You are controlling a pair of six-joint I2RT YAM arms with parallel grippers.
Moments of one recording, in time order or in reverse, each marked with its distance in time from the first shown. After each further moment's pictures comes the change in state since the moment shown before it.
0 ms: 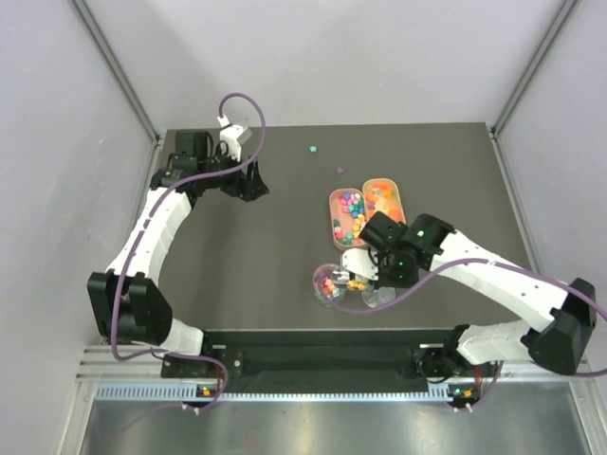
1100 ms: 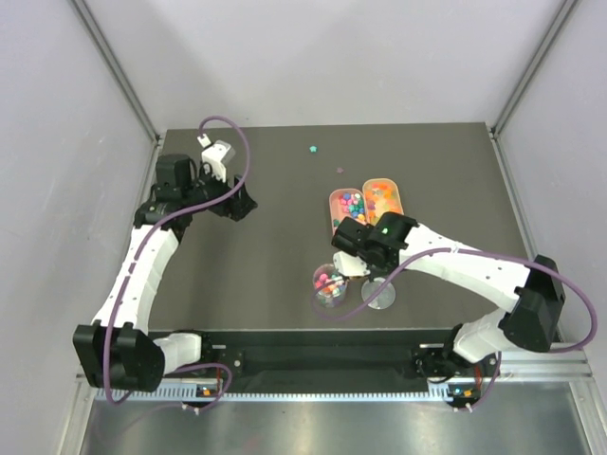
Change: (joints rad) left arm 0.044 -0.275 -0.237 0.074 -0.038 -0.008; right arm 0.112 0.187 0.106 -0.064 0.440 -0.112
